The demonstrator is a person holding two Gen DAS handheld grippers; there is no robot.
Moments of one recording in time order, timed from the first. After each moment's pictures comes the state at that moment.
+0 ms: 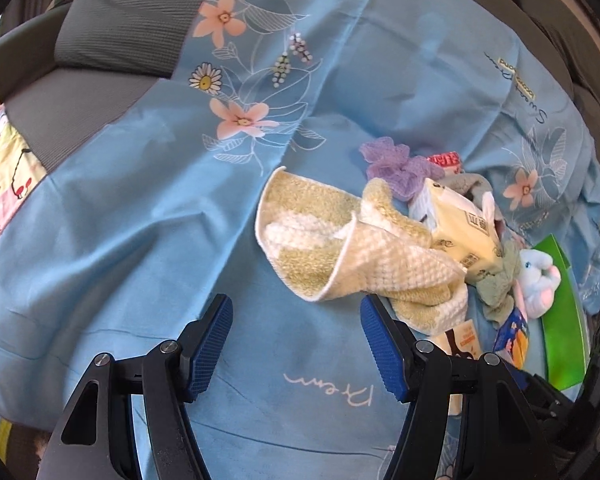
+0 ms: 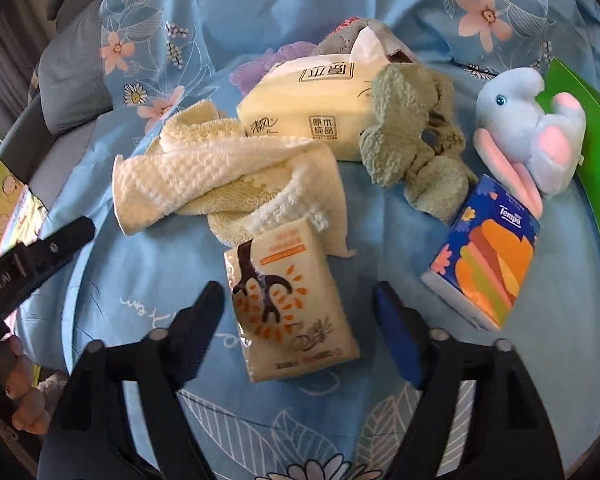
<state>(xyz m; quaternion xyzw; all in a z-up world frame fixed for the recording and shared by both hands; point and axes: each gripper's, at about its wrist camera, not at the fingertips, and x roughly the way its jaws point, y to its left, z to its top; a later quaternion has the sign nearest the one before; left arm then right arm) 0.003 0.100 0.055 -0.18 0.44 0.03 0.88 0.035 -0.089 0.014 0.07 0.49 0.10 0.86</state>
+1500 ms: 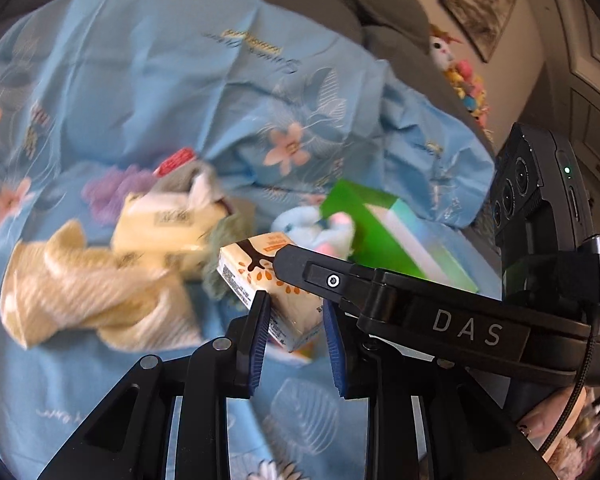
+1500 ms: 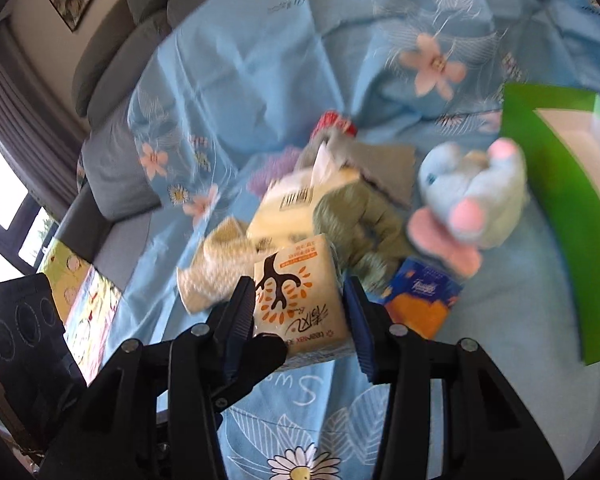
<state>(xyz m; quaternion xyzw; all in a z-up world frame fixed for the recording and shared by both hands) -0.001 -0.070 0.115 -0.11 0.36 -0.28 0.88 0.019 -0.190 0.094 0.20 0.39 0.14 0.89</state>
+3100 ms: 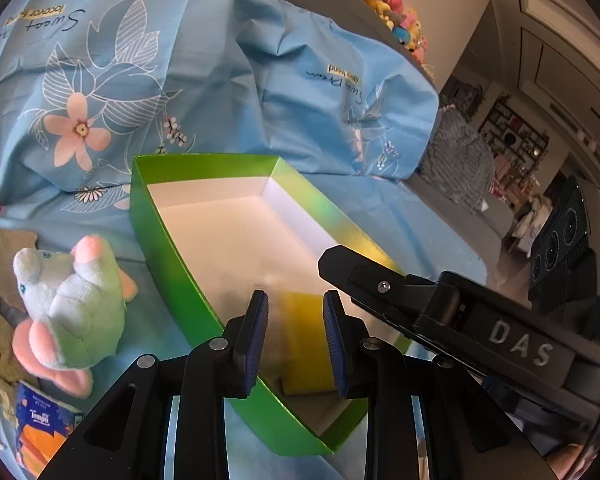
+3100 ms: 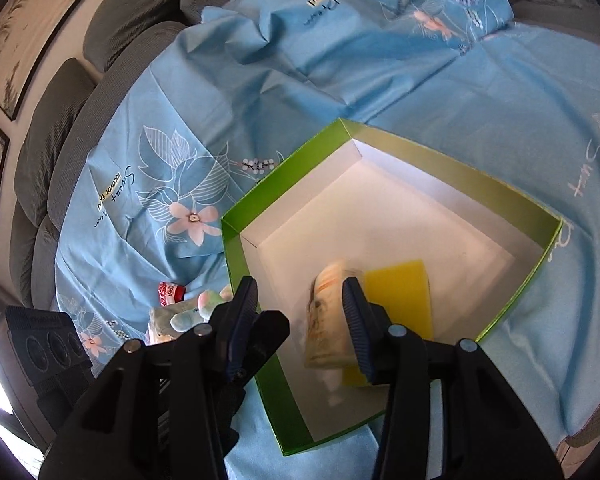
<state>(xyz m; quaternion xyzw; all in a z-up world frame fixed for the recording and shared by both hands) 0.044 -0.292 0.103 -0.06 0.39 -0.40 0.83 -0.026 -0.413 0.078 0.36 0.28 -0.08 0.88</state>
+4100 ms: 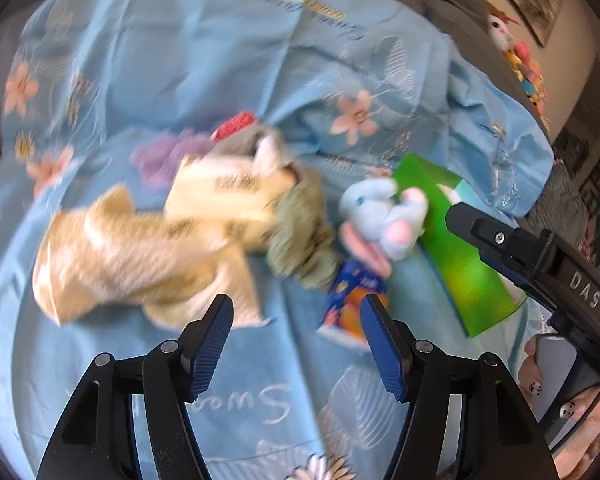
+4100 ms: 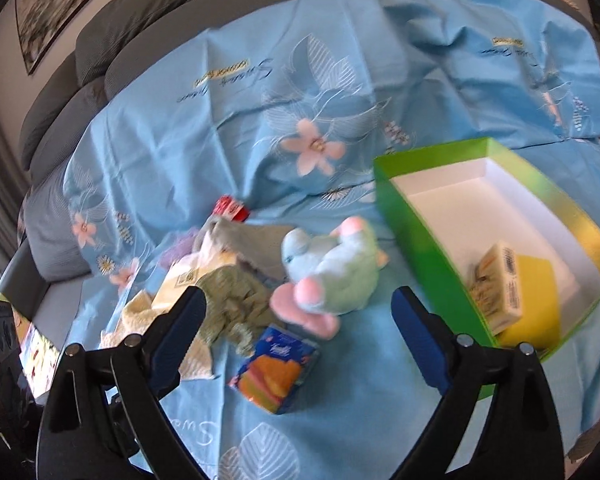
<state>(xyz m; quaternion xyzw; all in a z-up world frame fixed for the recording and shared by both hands) 0.012 -0.049 0.076 -0.10 0.44 -0.18 0.88 0.010 -0.238 0.092 0.18 0.33 0.00 0.93</state>
